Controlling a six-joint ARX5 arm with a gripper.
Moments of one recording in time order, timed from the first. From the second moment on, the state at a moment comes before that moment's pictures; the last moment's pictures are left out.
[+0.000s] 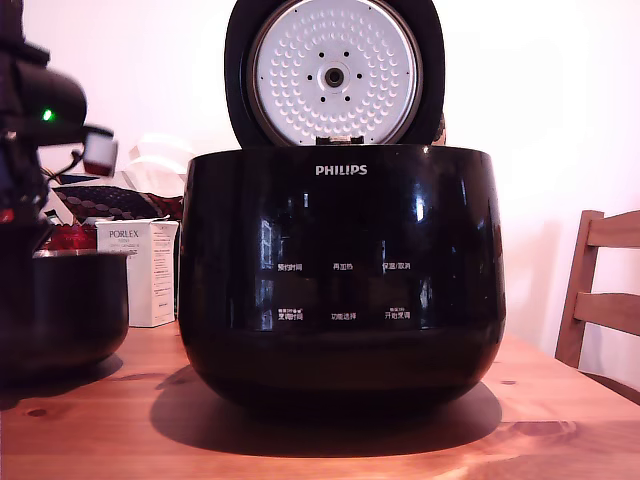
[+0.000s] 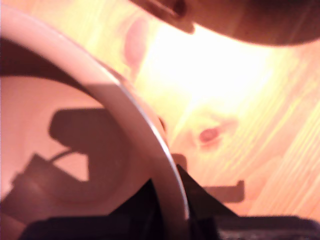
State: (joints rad) arm -0.19 1.70 1.21 -0.97 0.14 0.87
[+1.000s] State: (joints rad) arm -0.28 1.49 1.32 -1.28 0.00 0.87
